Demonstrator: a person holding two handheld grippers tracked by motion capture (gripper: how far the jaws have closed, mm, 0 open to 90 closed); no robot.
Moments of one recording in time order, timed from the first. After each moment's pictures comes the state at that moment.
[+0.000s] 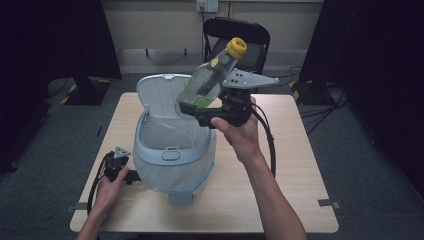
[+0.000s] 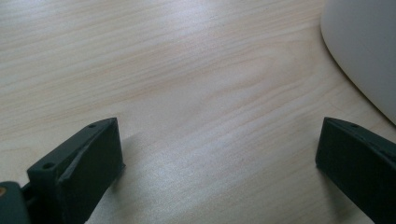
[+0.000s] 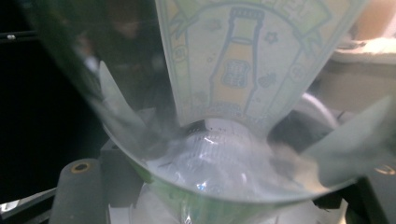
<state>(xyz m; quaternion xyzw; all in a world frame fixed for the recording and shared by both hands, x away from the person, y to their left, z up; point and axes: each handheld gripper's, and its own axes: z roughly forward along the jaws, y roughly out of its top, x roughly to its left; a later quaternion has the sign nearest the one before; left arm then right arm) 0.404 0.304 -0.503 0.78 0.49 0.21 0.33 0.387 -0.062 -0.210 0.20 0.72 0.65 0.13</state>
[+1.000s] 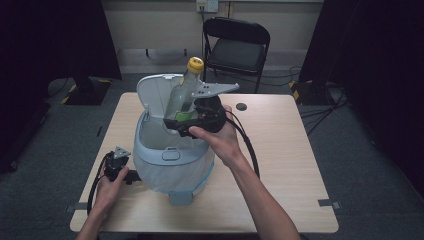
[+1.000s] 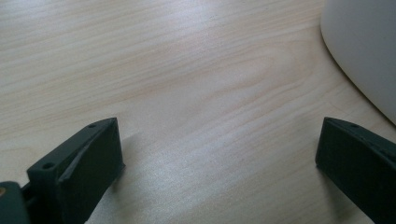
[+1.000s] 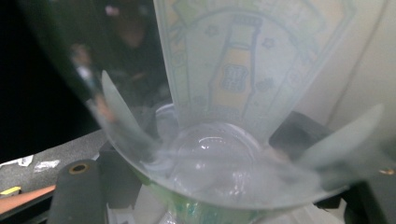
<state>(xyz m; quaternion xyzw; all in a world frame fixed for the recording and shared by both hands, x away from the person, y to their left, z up) 0.404 0.304 -0.503 0.78 0.49 0.21 0.33 0.409 -0.018 -0.254 0.22 0.79 0.57 0.09</state>
